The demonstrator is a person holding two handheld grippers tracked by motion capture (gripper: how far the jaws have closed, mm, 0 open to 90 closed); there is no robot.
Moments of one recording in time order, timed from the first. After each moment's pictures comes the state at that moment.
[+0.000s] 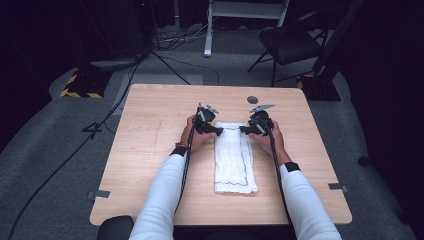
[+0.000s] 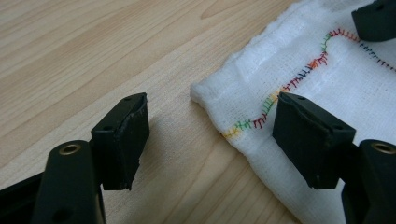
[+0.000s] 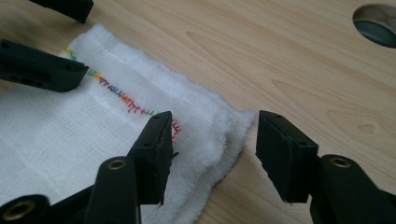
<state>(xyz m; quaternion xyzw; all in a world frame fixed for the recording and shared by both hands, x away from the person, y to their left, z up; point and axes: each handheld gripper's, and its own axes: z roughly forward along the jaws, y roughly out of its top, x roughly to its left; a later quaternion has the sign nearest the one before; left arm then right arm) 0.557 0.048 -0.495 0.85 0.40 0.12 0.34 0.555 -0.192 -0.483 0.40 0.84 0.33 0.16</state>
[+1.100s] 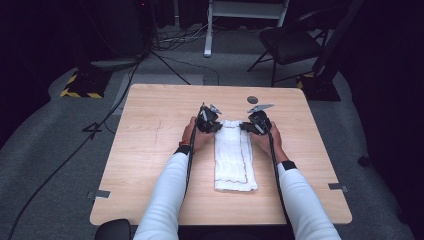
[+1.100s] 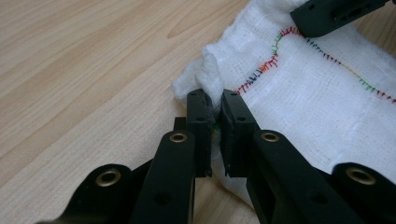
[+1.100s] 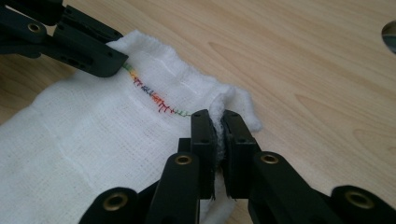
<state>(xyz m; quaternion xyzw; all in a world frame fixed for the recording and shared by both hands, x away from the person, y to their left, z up) 0.557 0.041 -0.487 0.86 0.34 0.12 0.35 0.556 -0.187 -0.481 0.38 0.84 0.36 0.15</state>
